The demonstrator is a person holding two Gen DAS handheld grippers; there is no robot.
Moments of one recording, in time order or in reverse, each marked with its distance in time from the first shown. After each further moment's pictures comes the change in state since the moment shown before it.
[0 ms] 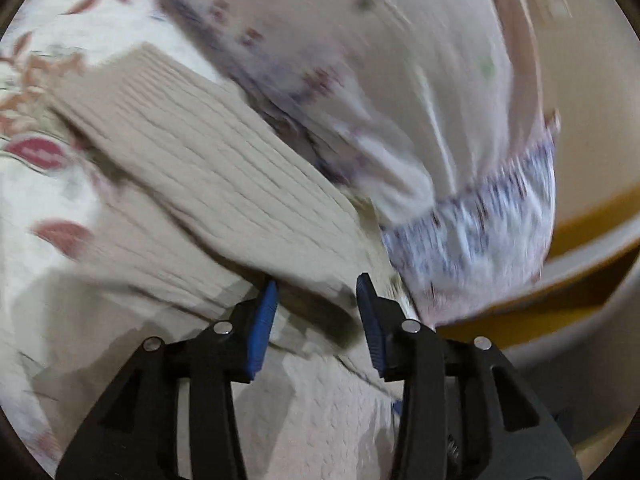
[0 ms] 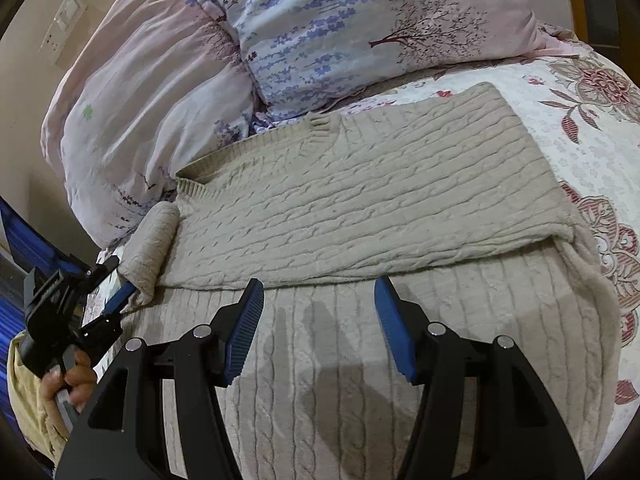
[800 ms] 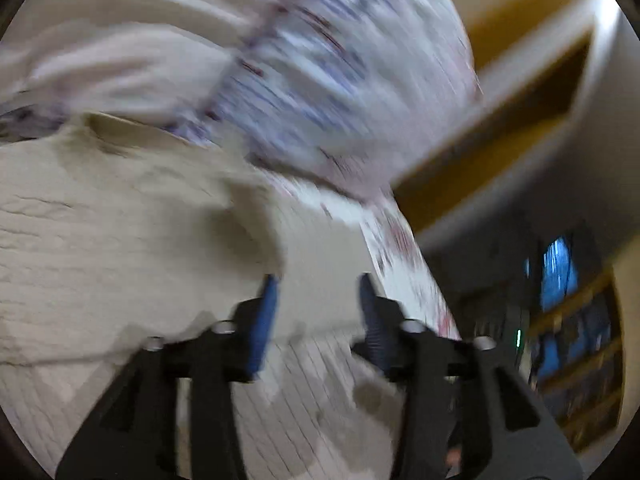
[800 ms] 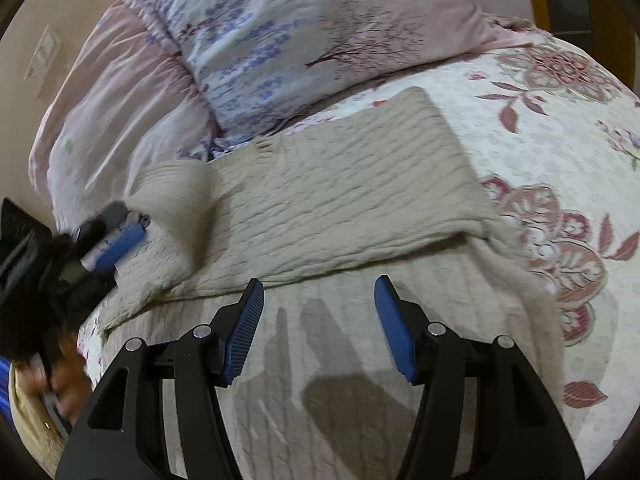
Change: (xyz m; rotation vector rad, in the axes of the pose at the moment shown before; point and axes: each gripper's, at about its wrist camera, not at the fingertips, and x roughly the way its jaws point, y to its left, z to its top) left arm 0.085 -0.154 -0.092 0.615 0.375 -0.171; right arm -0.030 -0.053 0.001 0.089 -0.059 -0.053
